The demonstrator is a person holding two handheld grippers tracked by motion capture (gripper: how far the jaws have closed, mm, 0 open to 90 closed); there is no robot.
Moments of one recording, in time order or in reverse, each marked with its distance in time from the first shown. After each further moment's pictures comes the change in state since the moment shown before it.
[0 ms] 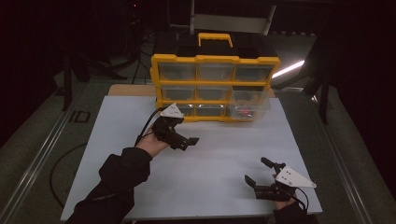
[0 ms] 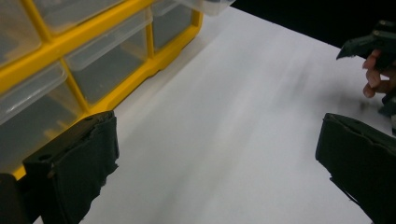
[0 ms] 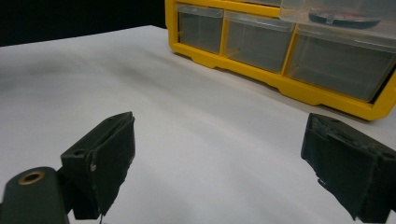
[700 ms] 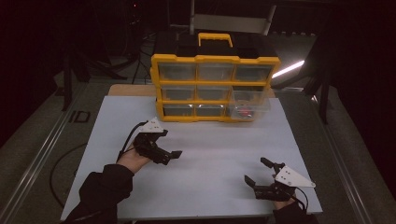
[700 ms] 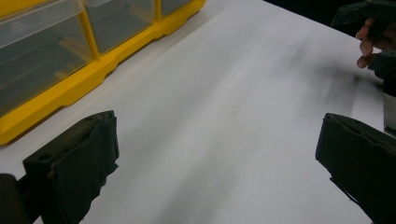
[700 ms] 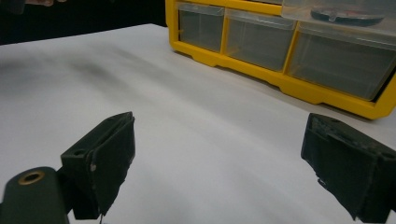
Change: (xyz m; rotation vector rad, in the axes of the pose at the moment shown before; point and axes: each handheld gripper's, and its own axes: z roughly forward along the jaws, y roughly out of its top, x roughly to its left) left arm -0.001 -0.055 -0.034 -0.017 0.015 -0.041; right arm 0.000 0.000 0.001 0.005 0.001 0.004
